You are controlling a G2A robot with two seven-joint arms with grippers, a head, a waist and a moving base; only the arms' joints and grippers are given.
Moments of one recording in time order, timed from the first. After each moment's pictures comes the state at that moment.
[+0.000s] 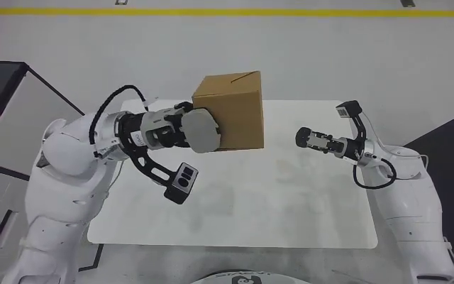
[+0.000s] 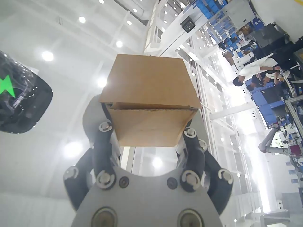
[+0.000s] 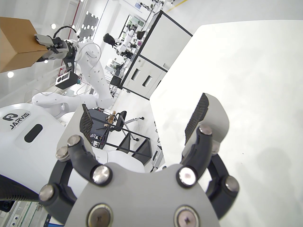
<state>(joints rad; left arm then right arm) 1.12 -1.00 -1.37 -2.09 2.70 0.34 0.91 -1.29 -1.03 1.51 -1.44 0.41 -0.54 1.28</state>
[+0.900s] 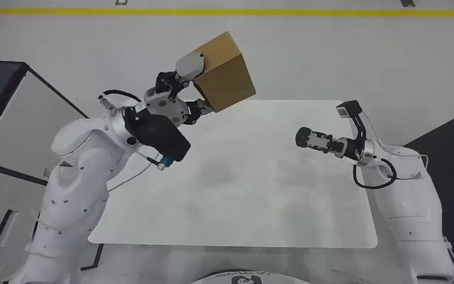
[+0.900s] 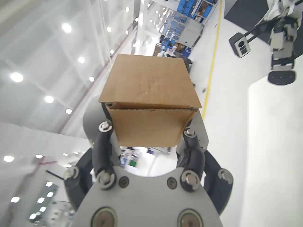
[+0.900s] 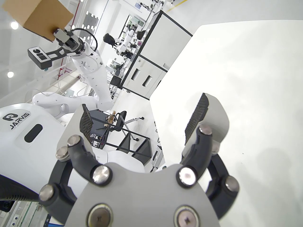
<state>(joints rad) 1.18 -1.02 -1.37 -2.09 1.81 -0.56 0.34 -1.29 -1.03 1.51 -1.44 0.41 -0.54 1.28</state>
